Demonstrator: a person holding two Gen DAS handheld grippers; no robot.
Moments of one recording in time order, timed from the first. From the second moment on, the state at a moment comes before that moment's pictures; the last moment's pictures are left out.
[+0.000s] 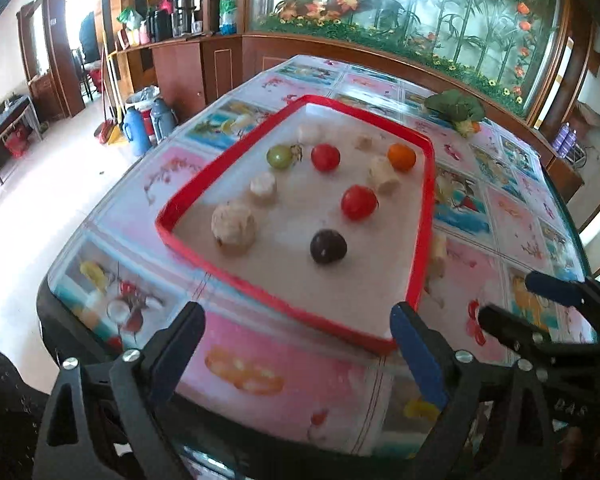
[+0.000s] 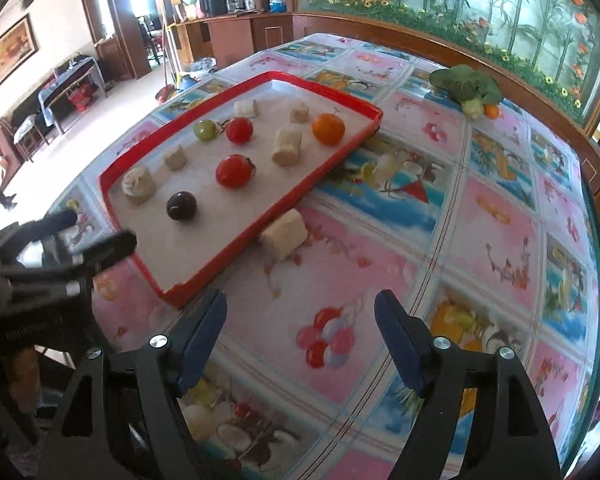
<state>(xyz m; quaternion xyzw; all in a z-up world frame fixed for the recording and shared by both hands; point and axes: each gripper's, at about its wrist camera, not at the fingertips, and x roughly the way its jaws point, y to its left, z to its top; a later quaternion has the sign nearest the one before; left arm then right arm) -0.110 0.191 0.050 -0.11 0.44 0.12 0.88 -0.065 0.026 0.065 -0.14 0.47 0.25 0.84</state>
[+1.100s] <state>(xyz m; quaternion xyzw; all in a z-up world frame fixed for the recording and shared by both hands) -0.120 0.186 0.035 -0.07 0.50 0.12 0.85 -0.063 0.052 0.053 -0.24 0.47 0.26 0.81</state>
